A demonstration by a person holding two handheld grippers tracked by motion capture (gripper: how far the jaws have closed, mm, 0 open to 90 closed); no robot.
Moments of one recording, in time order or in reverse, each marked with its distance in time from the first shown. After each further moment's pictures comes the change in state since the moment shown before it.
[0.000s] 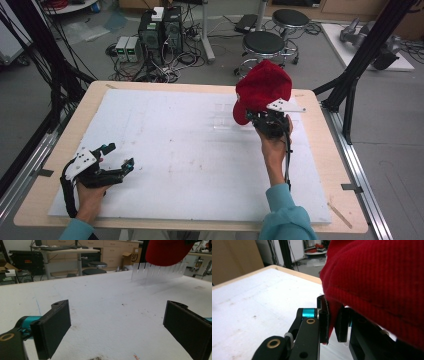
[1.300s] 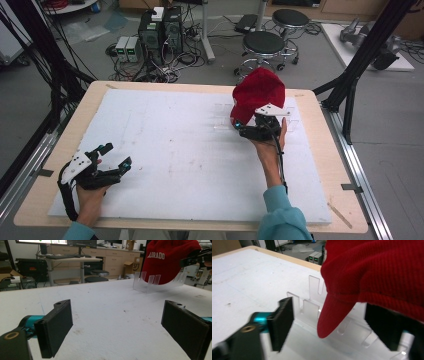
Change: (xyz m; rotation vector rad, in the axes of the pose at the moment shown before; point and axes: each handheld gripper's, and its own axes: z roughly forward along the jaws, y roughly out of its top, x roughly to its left) left arm 0.001 -0.003 -0.005 -0.047 0.004 -0.020; right arm 0.012 -0.018 0.020 0.099 -0.122 -0.033
